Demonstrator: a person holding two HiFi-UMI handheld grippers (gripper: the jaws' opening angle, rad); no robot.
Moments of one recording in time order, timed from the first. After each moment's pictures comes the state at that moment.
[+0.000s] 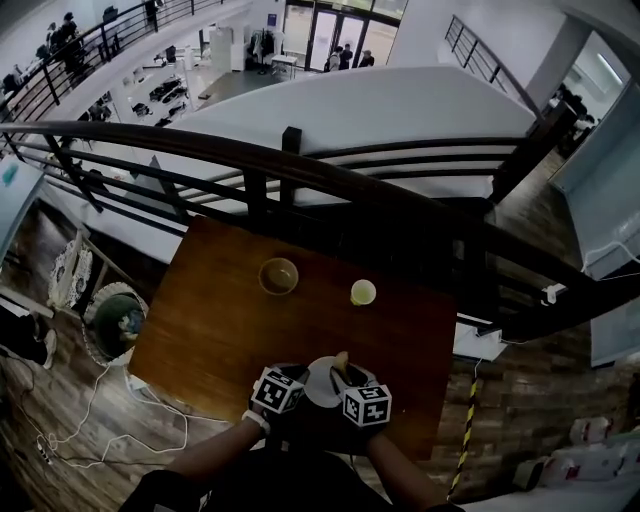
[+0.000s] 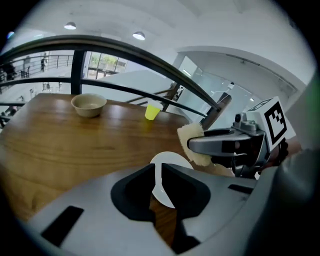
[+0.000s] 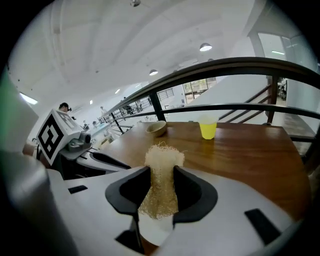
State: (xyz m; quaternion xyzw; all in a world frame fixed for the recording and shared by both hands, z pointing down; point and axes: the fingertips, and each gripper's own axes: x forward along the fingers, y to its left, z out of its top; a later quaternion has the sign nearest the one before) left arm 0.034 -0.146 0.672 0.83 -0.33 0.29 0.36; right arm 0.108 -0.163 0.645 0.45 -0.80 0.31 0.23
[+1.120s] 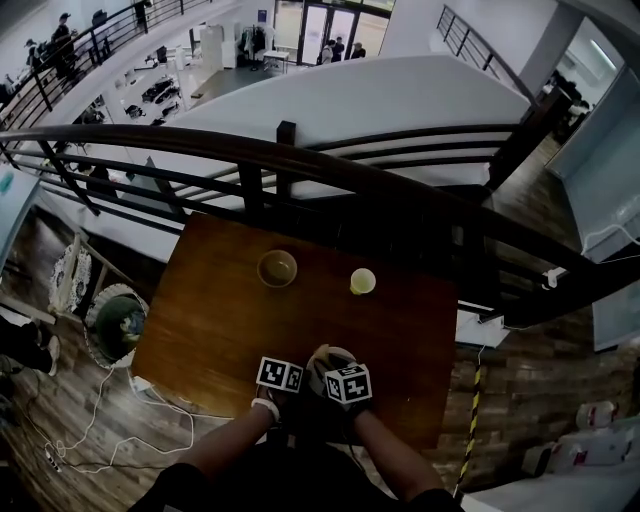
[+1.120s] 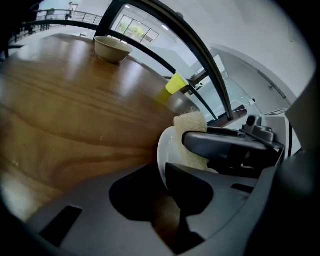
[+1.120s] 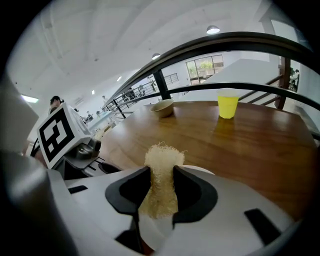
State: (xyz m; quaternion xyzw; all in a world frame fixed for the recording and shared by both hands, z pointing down) left arm 0.033 -0.124 0.741 0.74 -0.31 0.28 0.53; right arm 0.064 -0.162 0.707 0.40 -0.79 0.35 0.29
